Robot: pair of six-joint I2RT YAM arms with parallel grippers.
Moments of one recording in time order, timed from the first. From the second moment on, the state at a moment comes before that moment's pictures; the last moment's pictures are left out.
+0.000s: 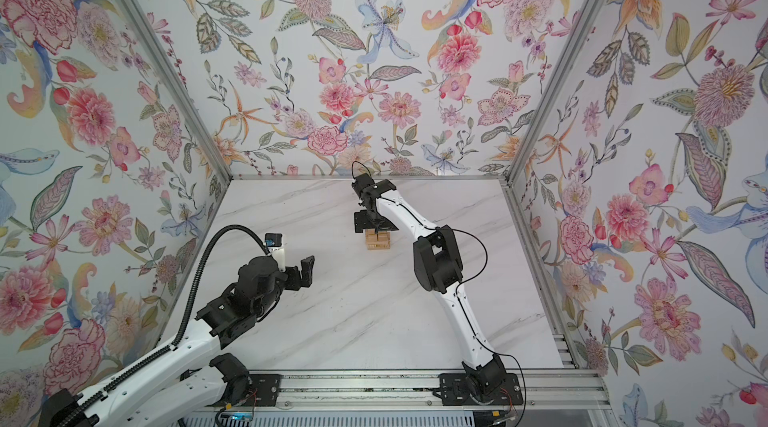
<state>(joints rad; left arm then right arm) -0.63 0.86 0.53 -0.16 -0.34 -0.34 0.61 2.47 2.32 -1.17 0.12 0.46</state>
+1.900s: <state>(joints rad) -0.61 0.84 0.53 -0.24 -0.35 -0.39 0.62 2.15 2.20 -1.16 0.17 0.41</state>
